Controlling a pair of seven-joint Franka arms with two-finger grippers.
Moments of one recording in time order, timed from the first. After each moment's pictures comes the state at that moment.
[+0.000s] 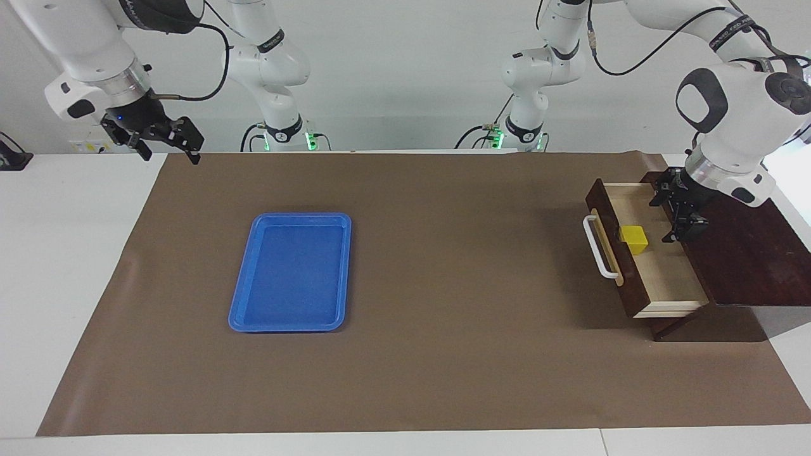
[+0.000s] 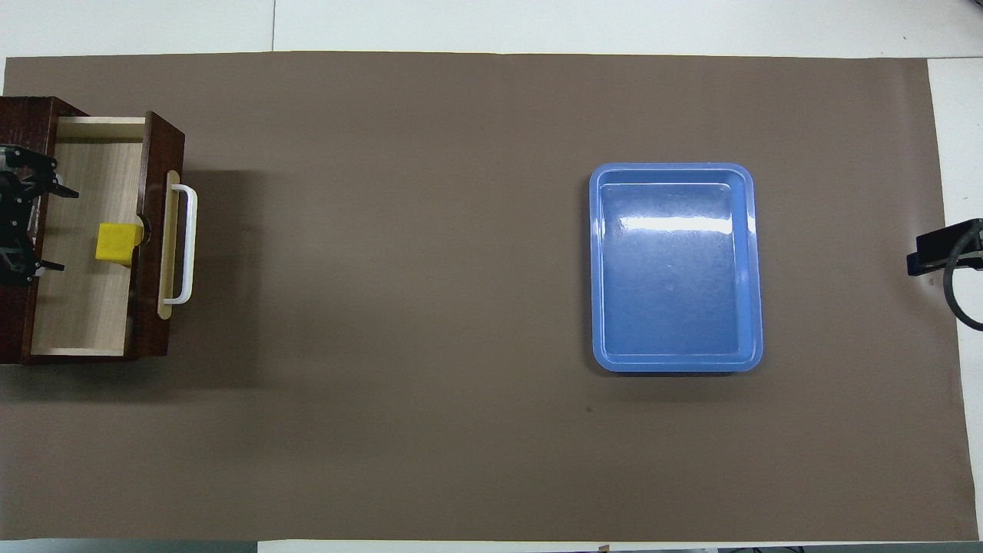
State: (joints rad) left arm 0.08 0.12 0.01 -1.74 0.03 1.84 -1.35; right arm -0.13 -0.06 0.02 -1.62 -0.02 1.47 -0.01
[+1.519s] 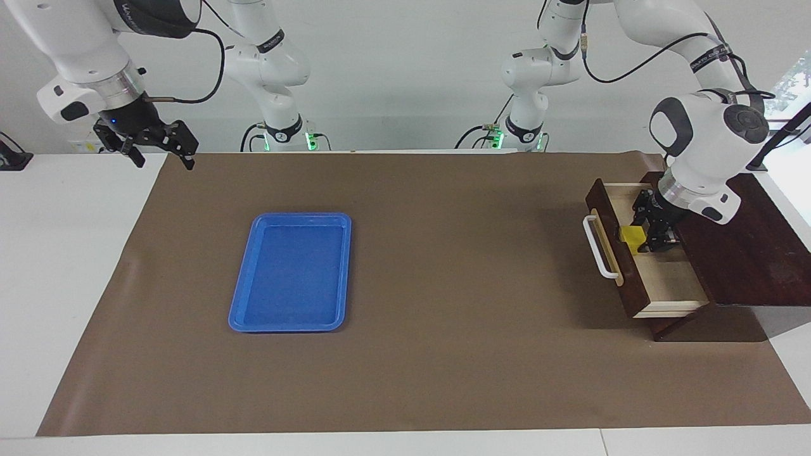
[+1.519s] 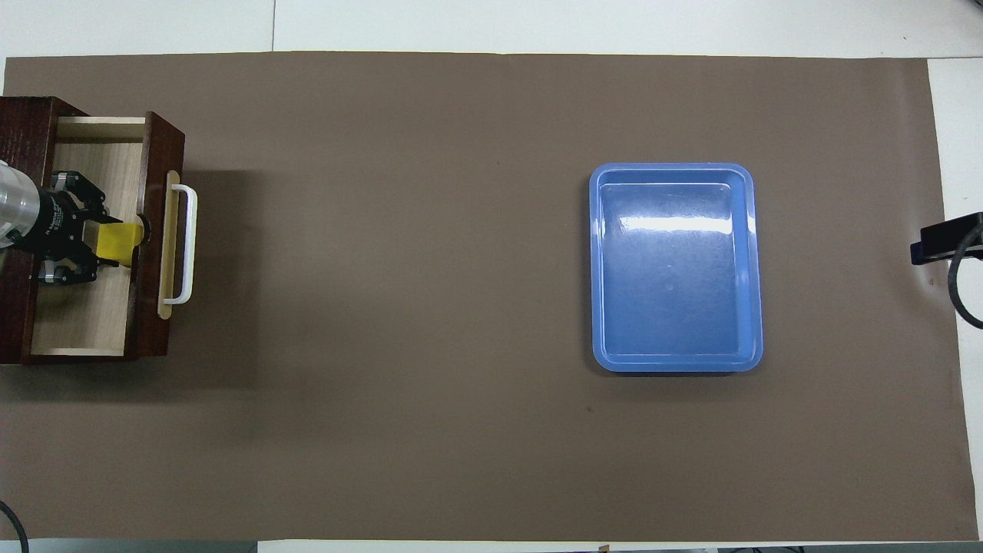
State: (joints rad) left arm 0.07 0.12 0.00 -1.88 0.03 1.99 -1.41; right arm -0.14 -0.06 0.02 -1.63 -0.02 1.53 -0.05
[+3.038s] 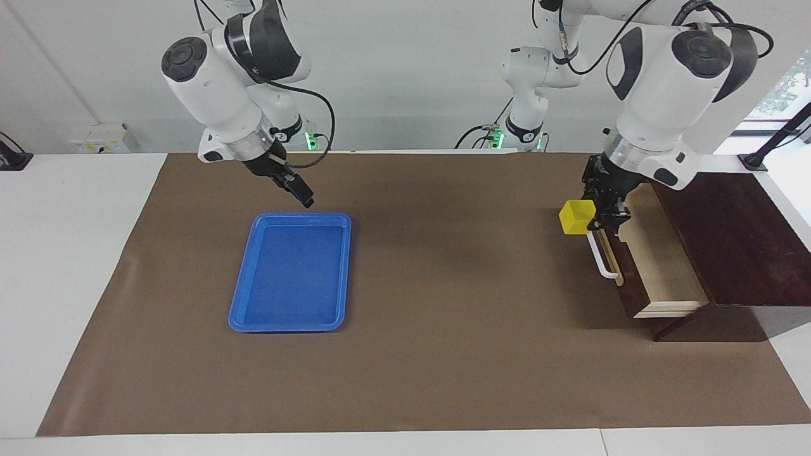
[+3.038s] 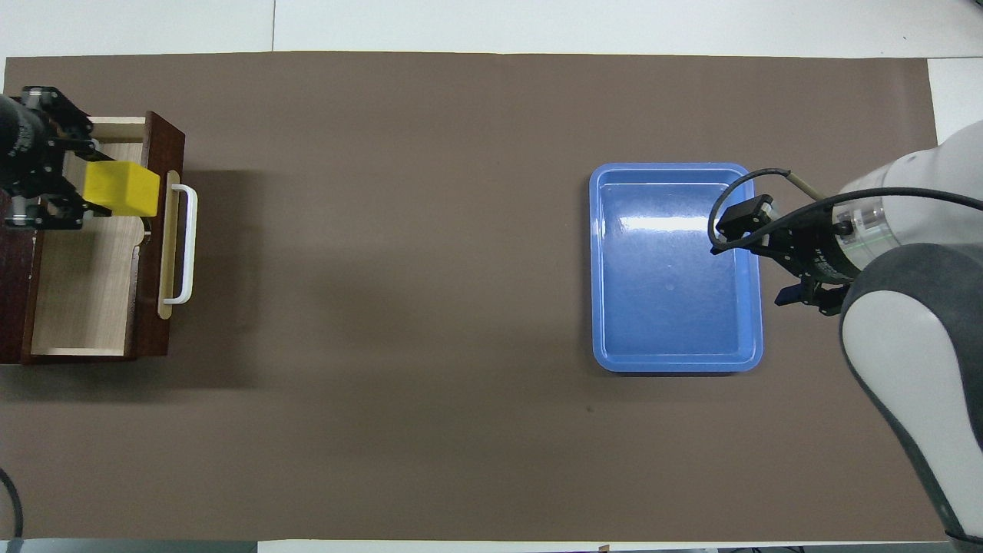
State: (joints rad) left arm -0.25 0.21 -0.02 -1.41 0.01 1.59 -1.78; right arm 0.16 0.00 0.04 -1.84 0.26 1.79 0.97
